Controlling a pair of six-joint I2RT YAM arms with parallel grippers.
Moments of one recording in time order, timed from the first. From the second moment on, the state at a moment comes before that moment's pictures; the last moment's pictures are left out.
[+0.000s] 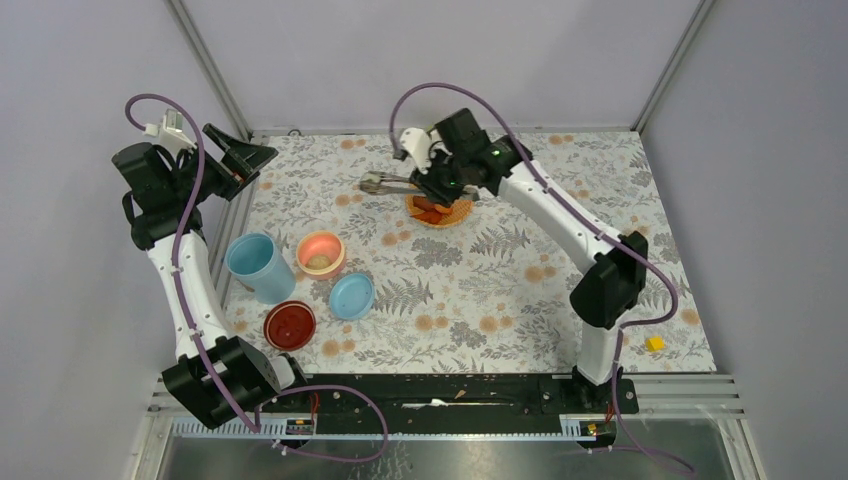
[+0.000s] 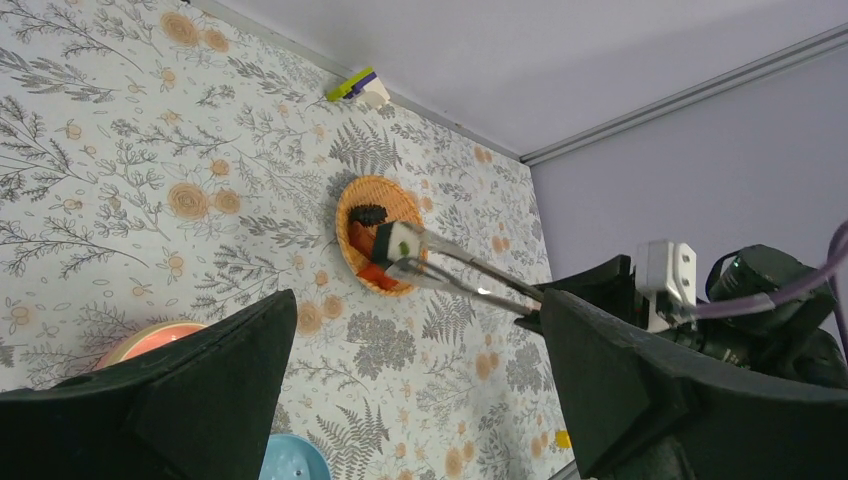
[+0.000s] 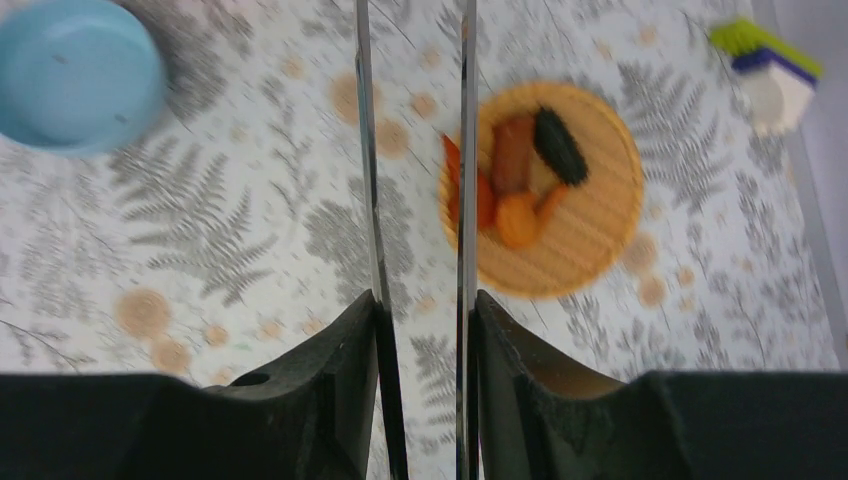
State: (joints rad) left arm 0.52 1.22 1.29 -0.39 0.94 -0.61; right arm 0.64 1.87 1.90 -0.88 -0.19 -0.49
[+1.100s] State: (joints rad) left arm 0.53 1.22 1.28 -0.39 0.95 -0.63; right arm 0.91 2.19 2.08 -0.86 -0.27 -0.36
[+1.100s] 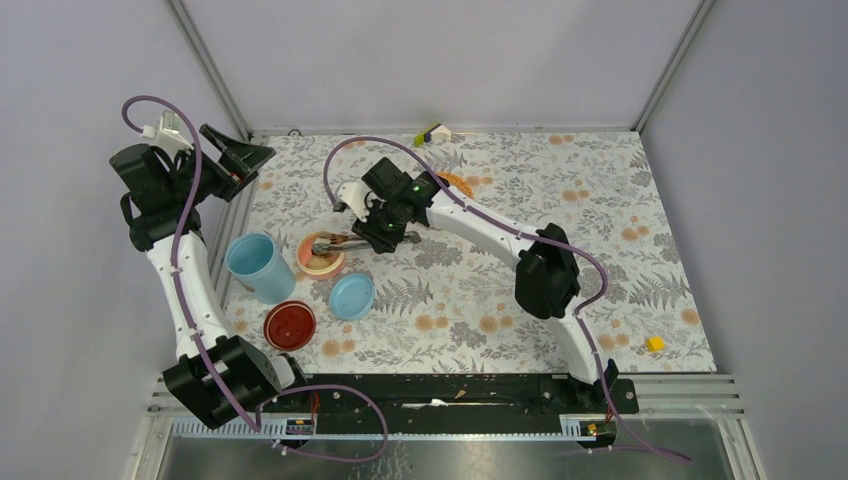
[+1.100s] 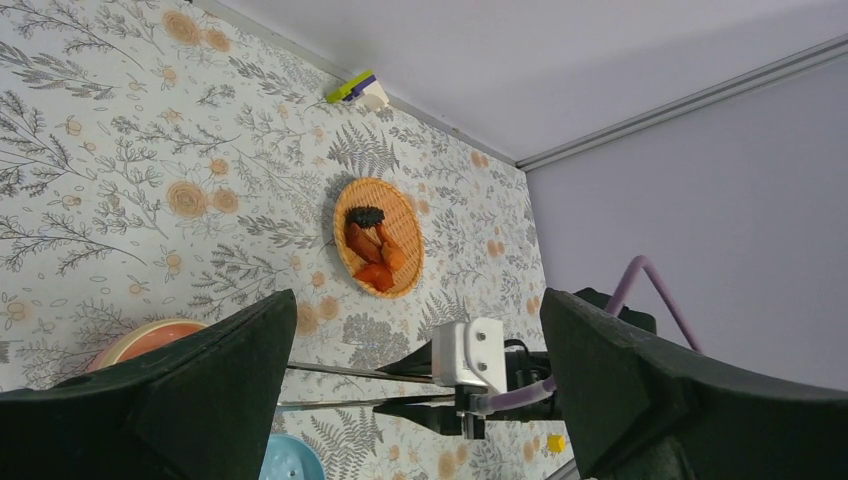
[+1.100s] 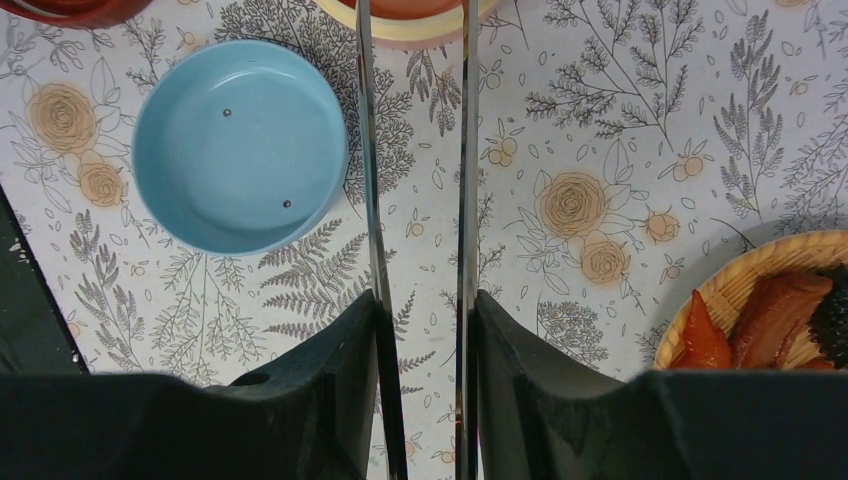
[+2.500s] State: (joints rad) left arm 0.54 1.22 1.27 -0.37 0.96 -0.63; right arm 0.95 2.21 2.08 -0.82 -0.17 -0.38
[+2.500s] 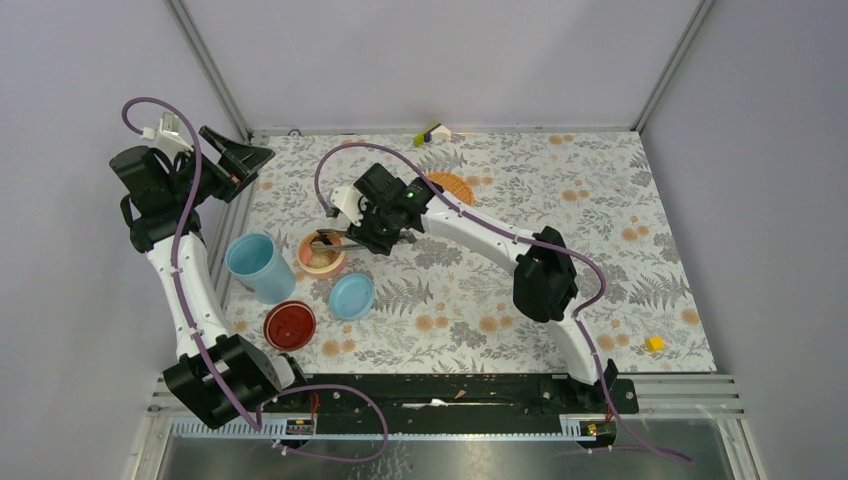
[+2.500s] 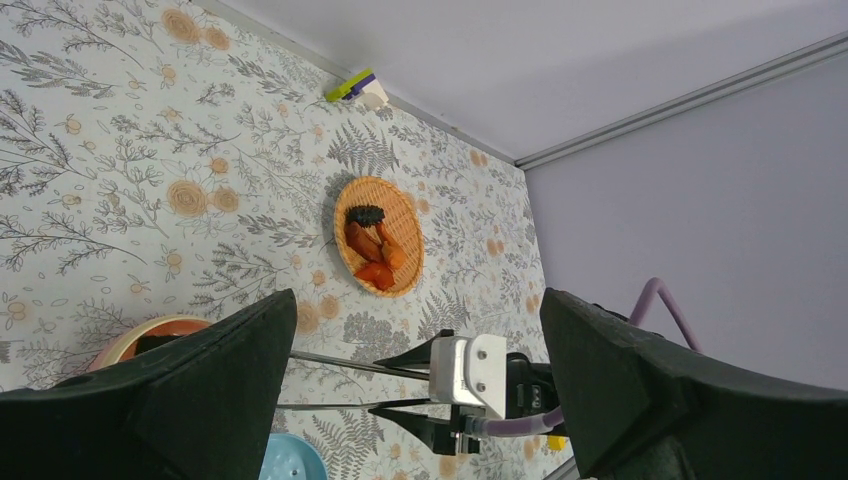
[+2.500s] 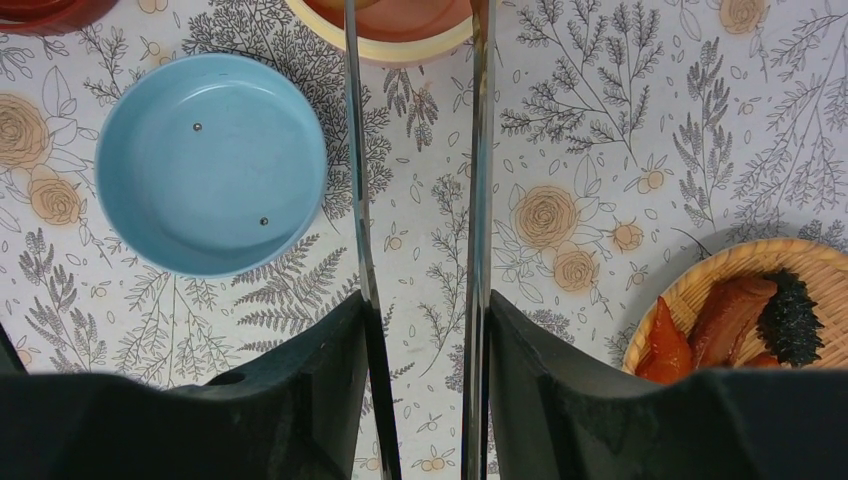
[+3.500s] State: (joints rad) left arm 0.54 1.21 1.27 -0.37 0.97 -0.61; right arm 0.63 1.91 1.81 -0.80 -0.21 -0.33
